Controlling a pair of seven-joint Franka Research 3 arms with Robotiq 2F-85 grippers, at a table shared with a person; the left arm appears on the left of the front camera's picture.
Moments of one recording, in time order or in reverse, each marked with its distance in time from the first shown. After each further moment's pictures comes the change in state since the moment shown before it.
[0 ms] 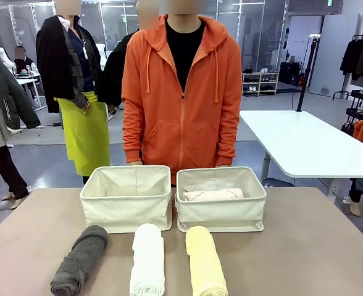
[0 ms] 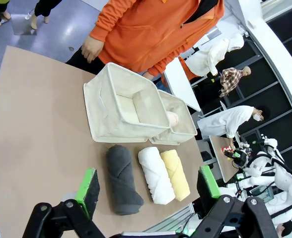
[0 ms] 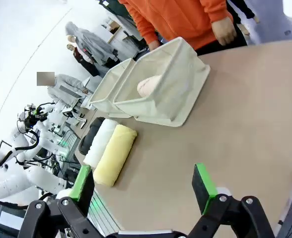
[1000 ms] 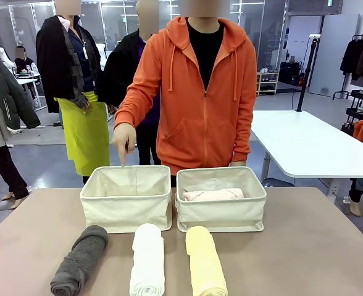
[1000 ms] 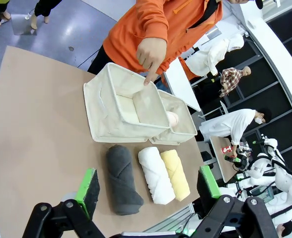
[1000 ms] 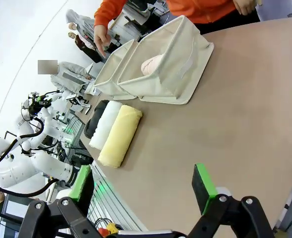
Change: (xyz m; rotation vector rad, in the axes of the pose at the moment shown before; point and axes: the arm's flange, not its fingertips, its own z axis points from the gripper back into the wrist) left arm 0.000 0.000 0.000 0.000 0.000 0.000; right arm -0.012 0.005 0.010 0.014 0.084 -0.032
